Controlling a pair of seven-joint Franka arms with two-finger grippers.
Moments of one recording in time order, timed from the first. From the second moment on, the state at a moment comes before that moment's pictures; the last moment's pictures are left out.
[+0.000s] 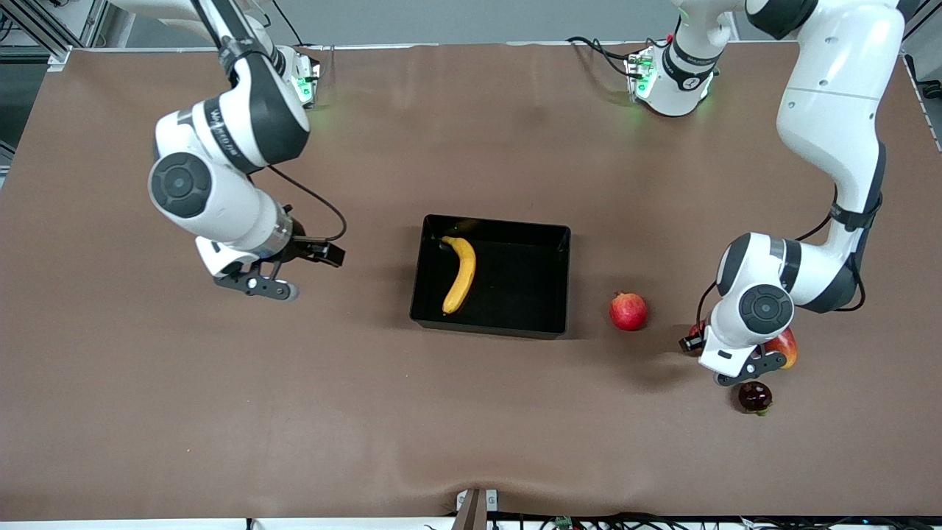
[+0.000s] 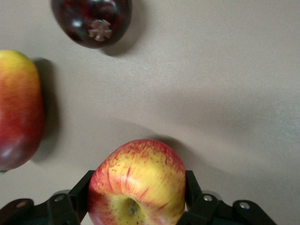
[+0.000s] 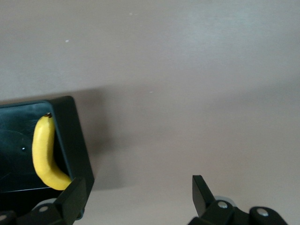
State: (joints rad) left arm 0.02 0.72 -0.16 -1.62 0.38 2.22 -0.69; right arm 0.38 0.27 0.01 -1.73 0.11 1.92 0.57
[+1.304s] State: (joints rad) left arm -0.03 0.62 -0.48 -1.59 0.33 2.09 -0.82; right arm 0.38 0.19 -0.01 -1.97 0.11 2.19 0.48
